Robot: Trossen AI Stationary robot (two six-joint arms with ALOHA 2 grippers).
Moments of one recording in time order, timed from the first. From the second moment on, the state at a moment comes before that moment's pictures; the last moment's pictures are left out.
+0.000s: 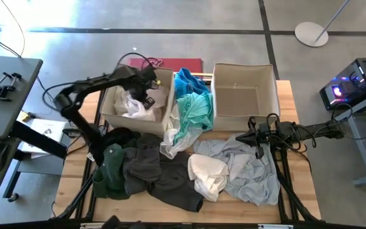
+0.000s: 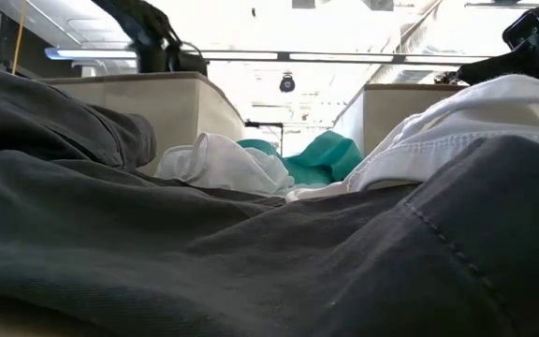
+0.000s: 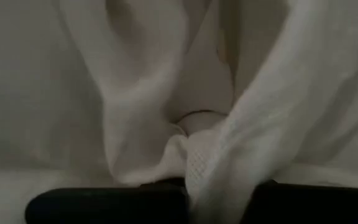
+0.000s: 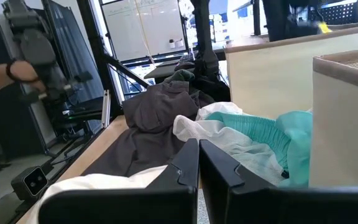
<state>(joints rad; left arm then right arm) 0.68 1.63 1.23 -1.06 -0.14 -0.10 0.18 0.03 0.01 0.03 0.10 0.17</state>
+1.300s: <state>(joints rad) 0.68 1.43 1.06 -0.85 -0.46 -0.22 0.18 0.03 0.01 0.03 0.10 0.17</state>
